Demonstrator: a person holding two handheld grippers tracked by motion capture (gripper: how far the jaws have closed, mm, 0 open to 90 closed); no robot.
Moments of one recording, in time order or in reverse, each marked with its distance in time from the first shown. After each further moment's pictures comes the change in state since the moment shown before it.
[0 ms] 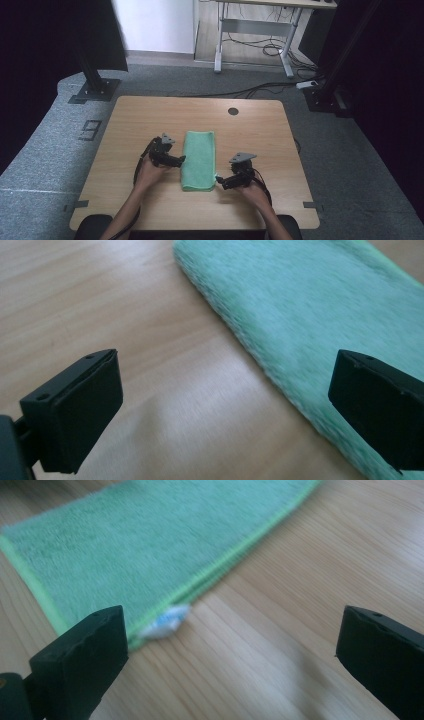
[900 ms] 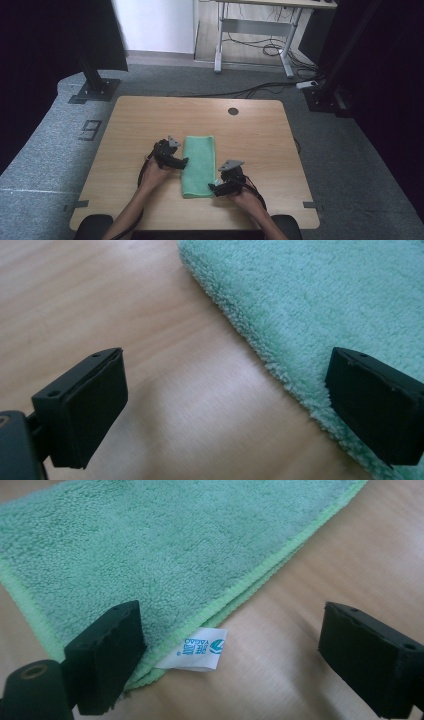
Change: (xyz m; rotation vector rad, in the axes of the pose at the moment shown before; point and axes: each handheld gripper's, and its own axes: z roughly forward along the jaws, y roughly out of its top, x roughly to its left) left arm -0.017 -0.010 0.011 0.043 0.039 0.055; right arm 0.033 -0.007 0.010 0.073 -0.011 -0.059
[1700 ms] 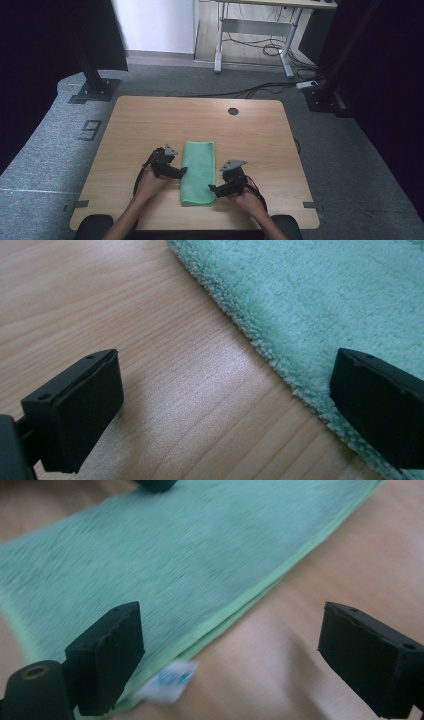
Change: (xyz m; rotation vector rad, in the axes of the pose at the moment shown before) left arm -0.007 -0.021 -0.014 0.001 -0.085 -0.025; right arm -0.003 0.007 -0.011 -0.022 0.045 0.021
